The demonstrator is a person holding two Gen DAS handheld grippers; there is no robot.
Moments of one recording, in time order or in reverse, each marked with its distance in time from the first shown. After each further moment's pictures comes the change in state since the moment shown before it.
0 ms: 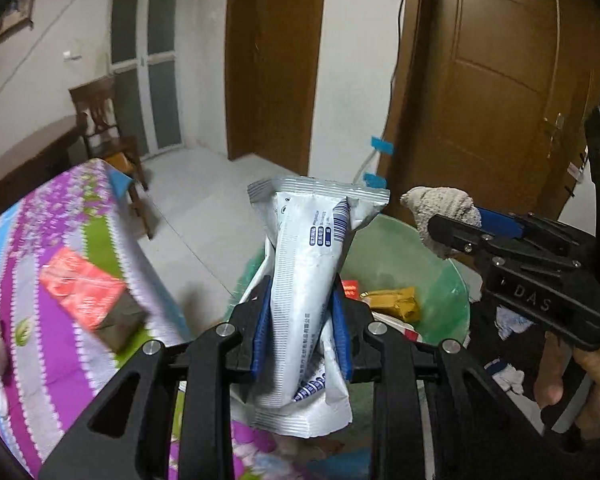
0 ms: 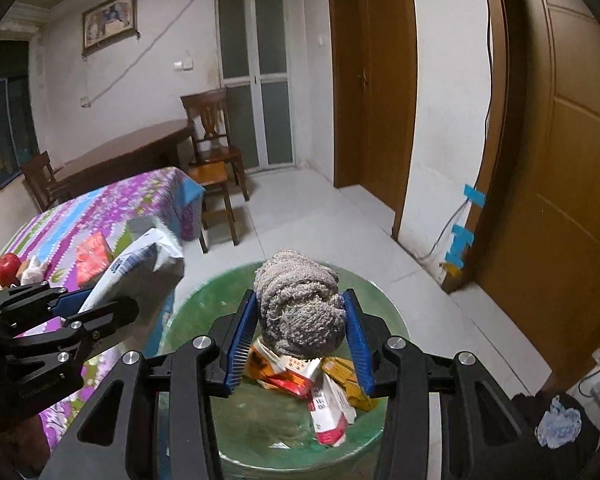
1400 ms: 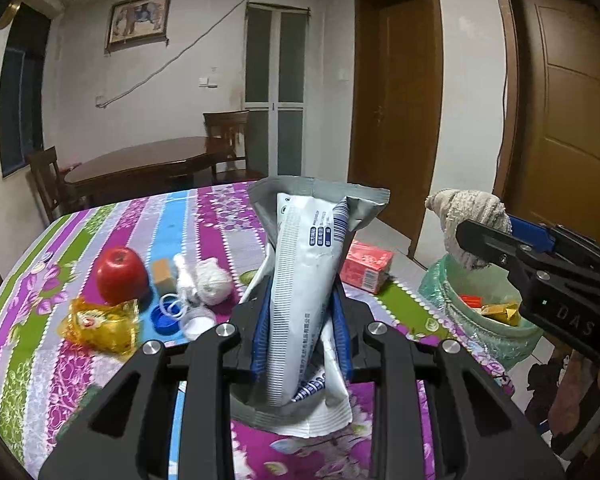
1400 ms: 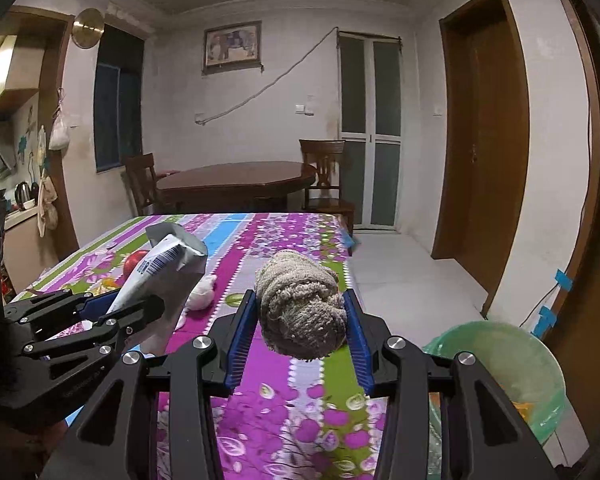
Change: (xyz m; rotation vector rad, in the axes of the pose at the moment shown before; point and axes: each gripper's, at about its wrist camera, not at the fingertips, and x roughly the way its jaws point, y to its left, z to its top) left arm -0.187 0.135 -0.101 -0.177 -0.261 0.360; right arm -0.108 0.277 -0.023 -0.209 -0.225 0.296
